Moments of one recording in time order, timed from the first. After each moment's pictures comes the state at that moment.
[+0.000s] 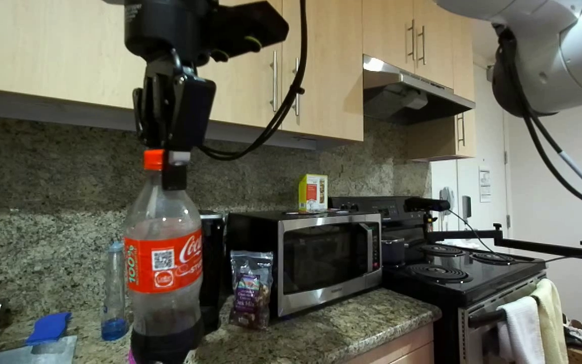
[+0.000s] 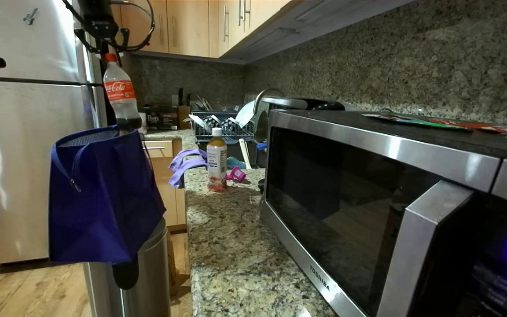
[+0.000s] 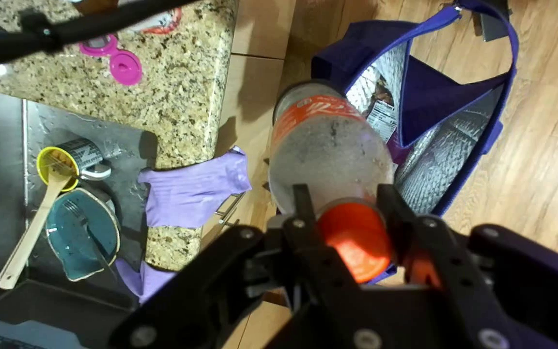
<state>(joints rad) 0.46 0.30 0.22 -1.16 -0.26 1.52 -0.60</state>
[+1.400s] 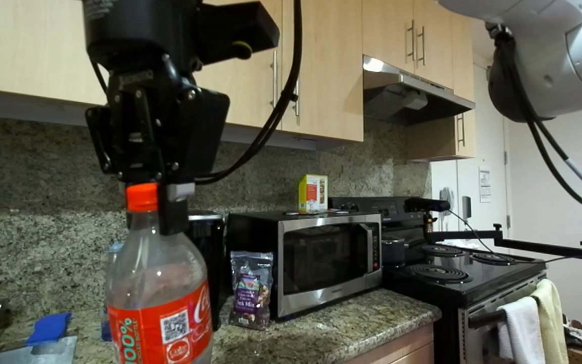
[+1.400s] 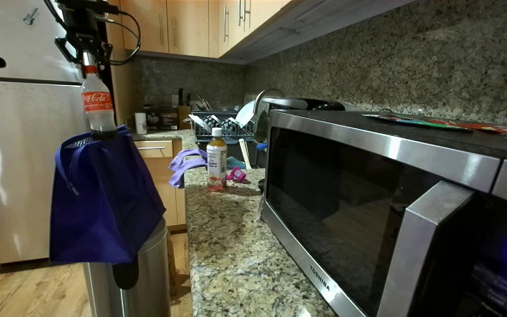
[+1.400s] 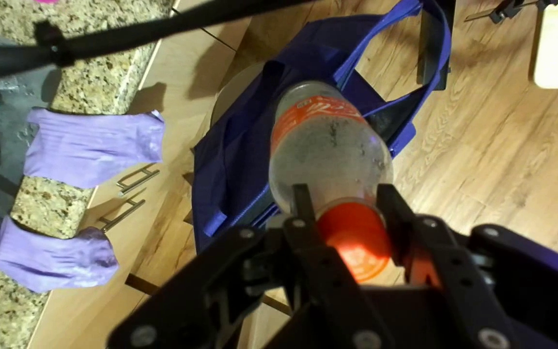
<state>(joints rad) 0.50 0.35 0.27 -1.16 -0.23 1.46 -0.79</state>
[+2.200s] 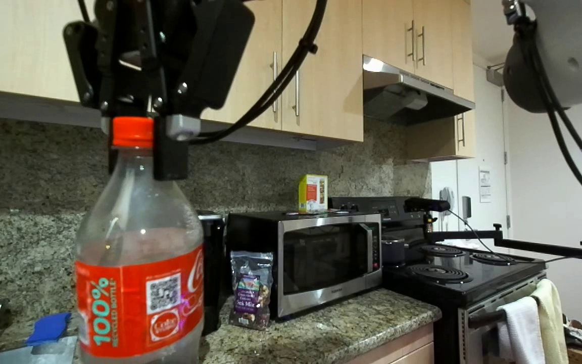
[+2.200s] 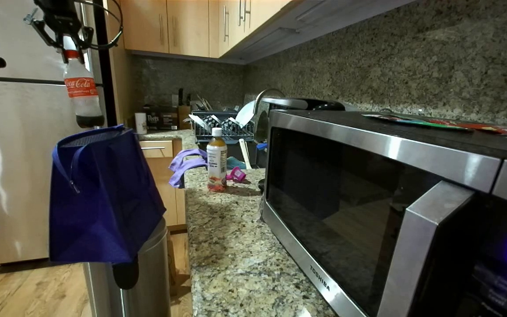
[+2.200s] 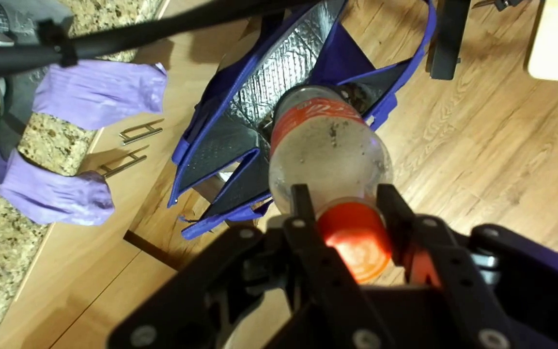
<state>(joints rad) 0.54 0.29 0.31 -1.16 -0.22 1.46 -0.82</state>
